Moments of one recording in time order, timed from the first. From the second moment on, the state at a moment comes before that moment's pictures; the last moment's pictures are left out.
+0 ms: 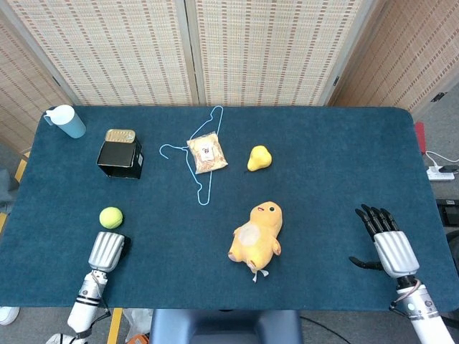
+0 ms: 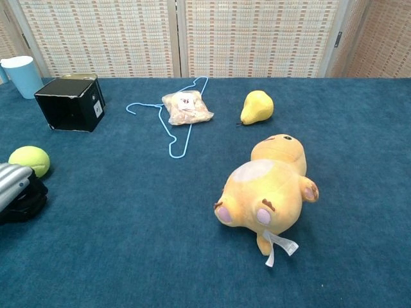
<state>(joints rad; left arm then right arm) -0.32 -1.96 -0.03 -0.57 1.56 1.36 -0.12 0.17 -1.31 0.00 -1.33 -1.56 1.36 0.09</state>
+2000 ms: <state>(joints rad) -0.67 -2.02 -0.13 -0.22 1.45 1.05 -0.33 0.20 -1.32 0.01 -1.35 -1.51 1.29 0.04</state>
